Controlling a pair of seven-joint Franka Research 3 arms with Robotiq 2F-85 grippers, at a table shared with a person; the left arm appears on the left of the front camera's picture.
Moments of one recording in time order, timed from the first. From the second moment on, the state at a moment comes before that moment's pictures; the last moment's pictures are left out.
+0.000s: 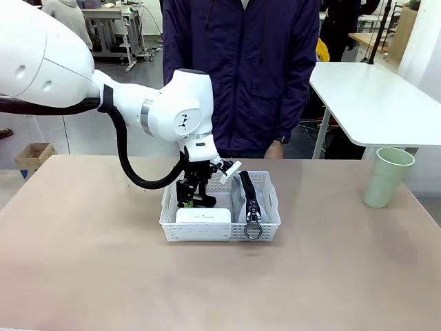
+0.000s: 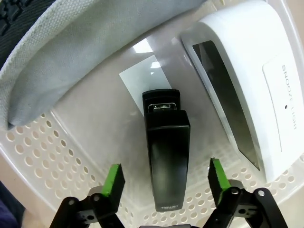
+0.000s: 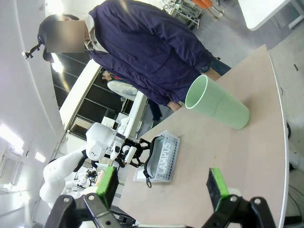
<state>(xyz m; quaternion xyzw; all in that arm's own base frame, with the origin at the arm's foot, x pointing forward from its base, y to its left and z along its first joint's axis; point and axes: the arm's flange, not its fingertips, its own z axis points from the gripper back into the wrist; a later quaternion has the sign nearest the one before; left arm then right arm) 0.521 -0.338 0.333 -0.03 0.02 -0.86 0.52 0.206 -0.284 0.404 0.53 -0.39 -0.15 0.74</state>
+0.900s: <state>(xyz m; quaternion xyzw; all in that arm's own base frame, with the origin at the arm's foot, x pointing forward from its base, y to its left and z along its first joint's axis) 0.439 -0.195 0.496 -0.07 -0.12 -0.80 0.59 0.206 -0.284 0.403 0.53 -0.39 -0.15 0.74</state>
